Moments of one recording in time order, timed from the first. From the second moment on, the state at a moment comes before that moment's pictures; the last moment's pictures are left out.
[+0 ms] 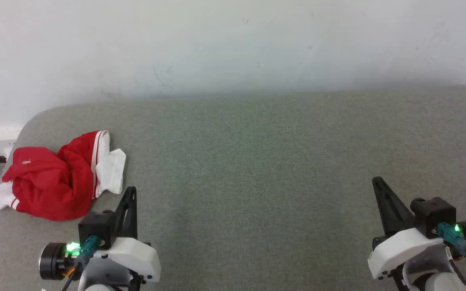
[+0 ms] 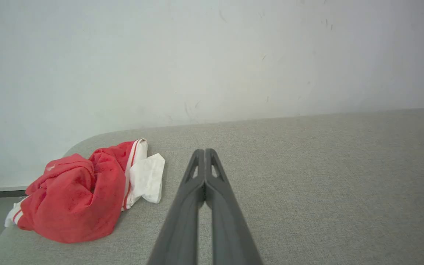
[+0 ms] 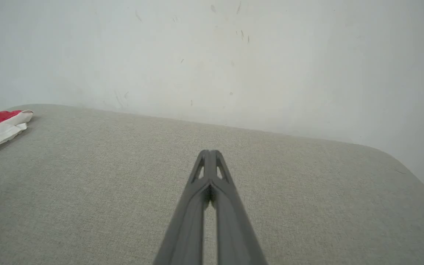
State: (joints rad) left arm 0.01 0.05 0.00 0.00 0.00 0.00 0.00; right arm 0.01 -0.05 0.00 0.00 0.01 0.13 0.00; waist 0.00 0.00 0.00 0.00
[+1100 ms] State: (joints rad) left arm 0.01 0.06 0.00 0.00 0.00 0.00 0.00; right arm 0.01 -0.05 -0.01 0.01 0.01 0.13 0.00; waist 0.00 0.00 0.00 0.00
